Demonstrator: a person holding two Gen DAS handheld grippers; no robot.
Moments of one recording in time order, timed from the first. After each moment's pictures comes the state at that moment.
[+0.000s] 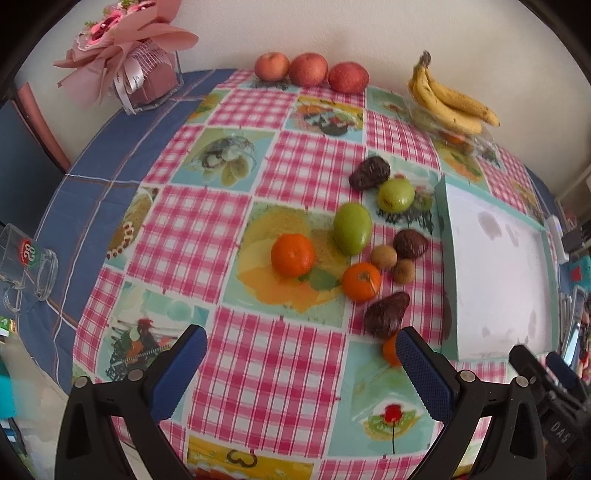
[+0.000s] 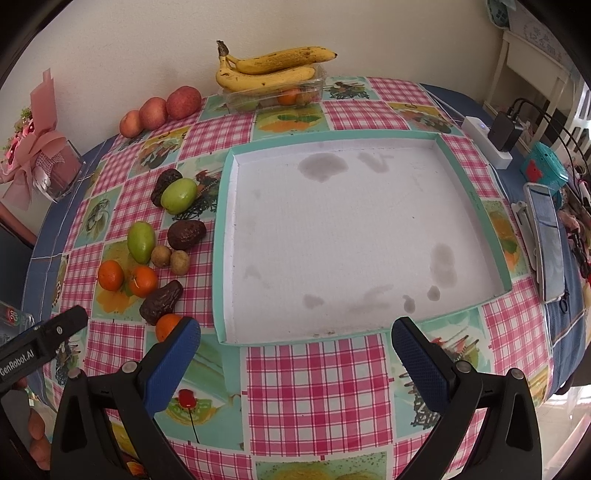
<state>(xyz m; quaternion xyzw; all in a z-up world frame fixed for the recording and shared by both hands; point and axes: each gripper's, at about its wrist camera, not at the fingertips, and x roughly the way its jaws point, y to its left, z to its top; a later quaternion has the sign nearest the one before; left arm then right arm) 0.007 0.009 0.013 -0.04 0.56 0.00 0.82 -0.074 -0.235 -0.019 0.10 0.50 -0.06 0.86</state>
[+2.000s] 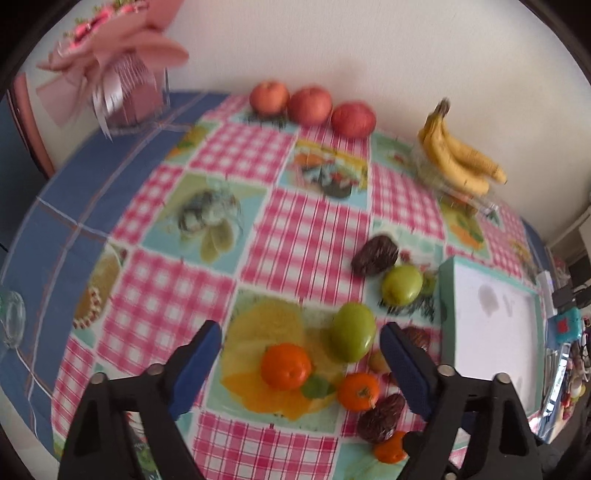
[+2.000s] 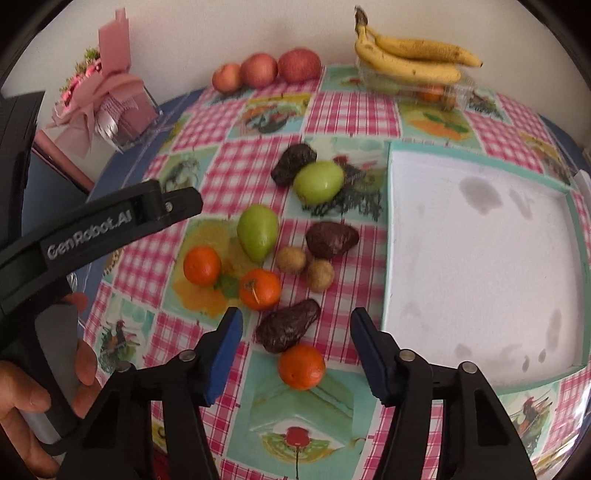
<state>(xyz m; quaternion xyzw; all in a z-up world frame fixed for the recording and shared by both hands) 0.086 0.031 -0.004 -0.09 0.53 -0.03 0.84 -0.008 -0.137 -0.034 0.07 0.54 0.10 0.83</state>
